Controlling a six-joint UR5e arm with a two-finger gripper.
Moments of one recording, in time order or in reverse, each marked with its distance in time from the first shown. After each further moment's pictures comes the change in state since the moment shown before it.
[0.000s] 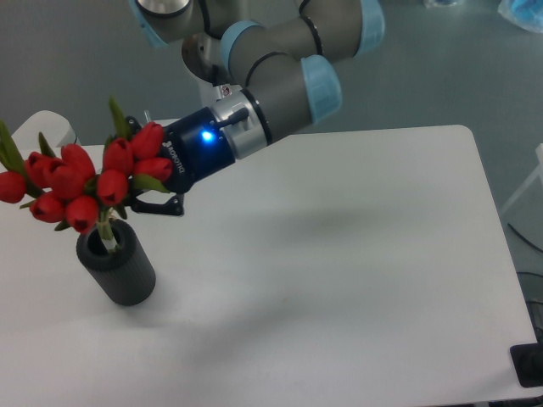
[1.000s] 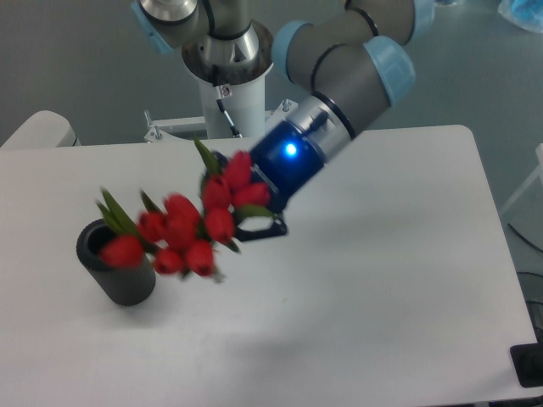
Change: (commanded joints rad) arm 0.118 -0.098 0.118 0.028 0.432 0.040
